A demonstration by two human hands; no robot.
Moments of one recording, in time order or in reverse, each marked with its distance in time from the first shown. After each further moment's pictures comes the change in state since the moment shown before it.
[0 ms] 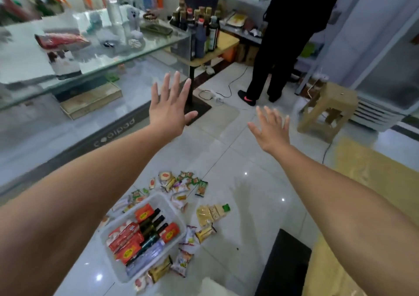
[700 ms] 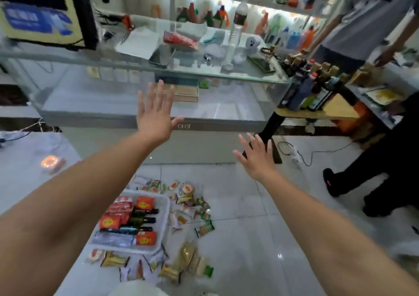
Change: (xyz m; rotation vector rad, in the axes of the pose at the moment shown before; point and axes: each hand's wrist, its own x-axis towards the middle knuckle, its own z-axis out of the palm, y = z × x) left_hand 0.058 -0.021 0.047 0.068 -0.091 -0.858; right_hand 0.245 -0.062 0.047 -0.143 -0.089 -0.882
